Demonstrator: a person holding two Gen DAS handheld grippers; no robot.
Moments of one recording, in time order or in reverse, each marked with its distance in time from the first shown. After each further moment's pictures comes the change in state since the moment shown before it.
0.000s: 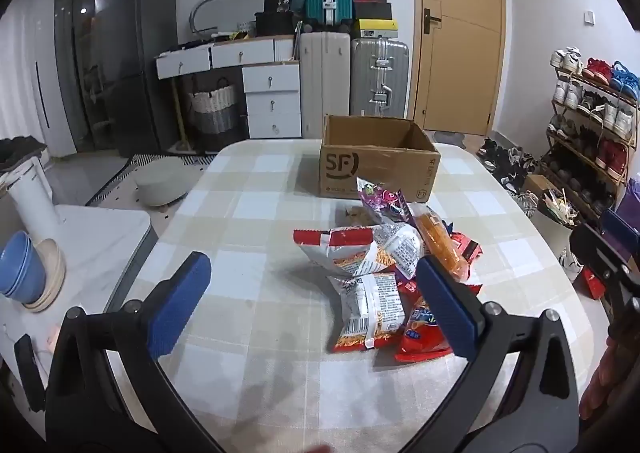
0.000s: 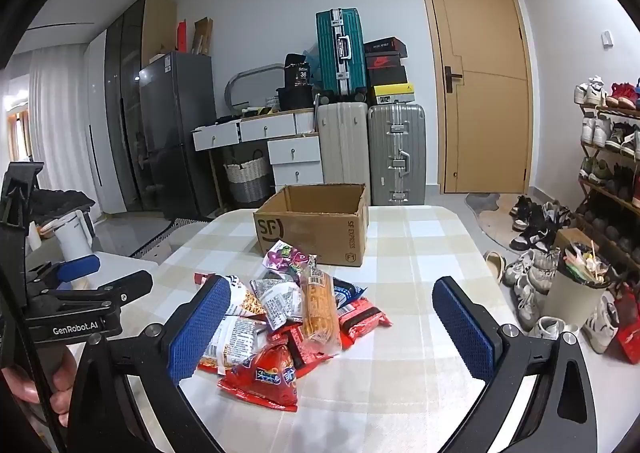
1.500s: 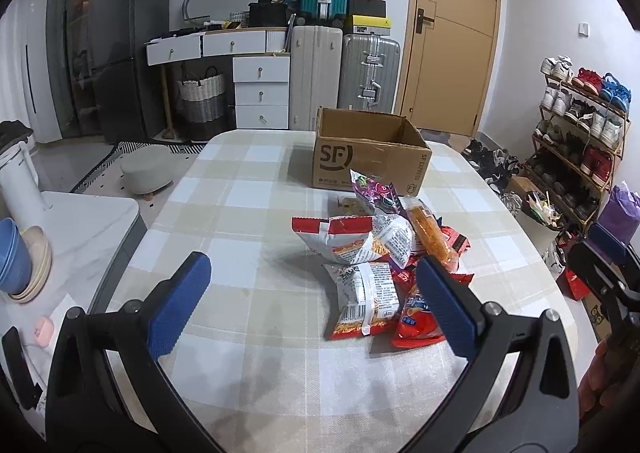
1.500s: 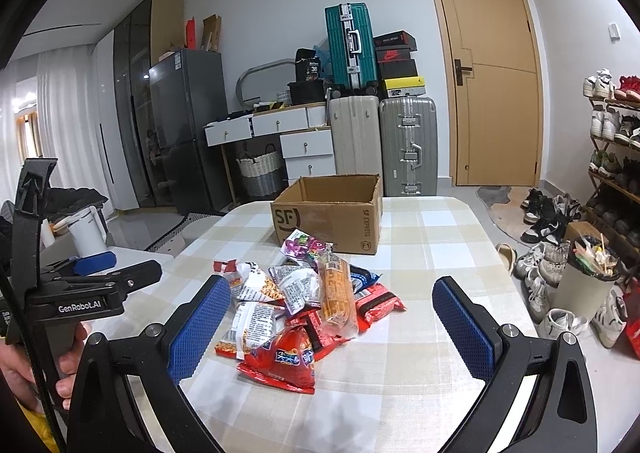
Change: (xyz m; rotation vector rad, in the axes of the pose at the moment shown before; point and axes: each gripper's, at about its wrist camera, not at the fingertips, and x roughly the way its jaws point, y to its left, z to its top) left arm -0.003 0.019 -0.005 -0.021 0.010 -0.043; right arm -0.015 0.005 -0.005 0.012 0.026 0.055
